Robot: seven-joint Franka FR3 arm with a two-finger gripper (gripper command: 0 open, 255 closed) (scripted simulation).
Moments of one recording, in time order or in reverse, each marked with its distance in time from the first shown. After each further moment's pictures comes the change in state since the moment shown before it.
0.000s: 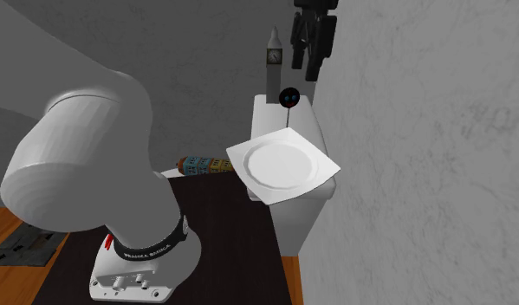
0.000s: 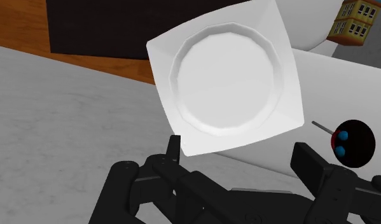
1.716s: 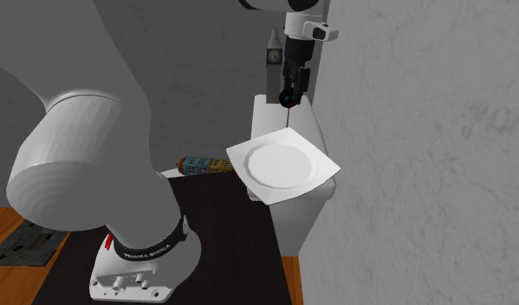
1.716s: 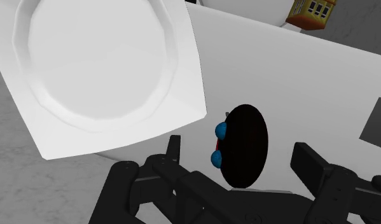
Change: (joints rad) arm 0.048 0.511 0.252 0.119 -0.077 0.390 0.326
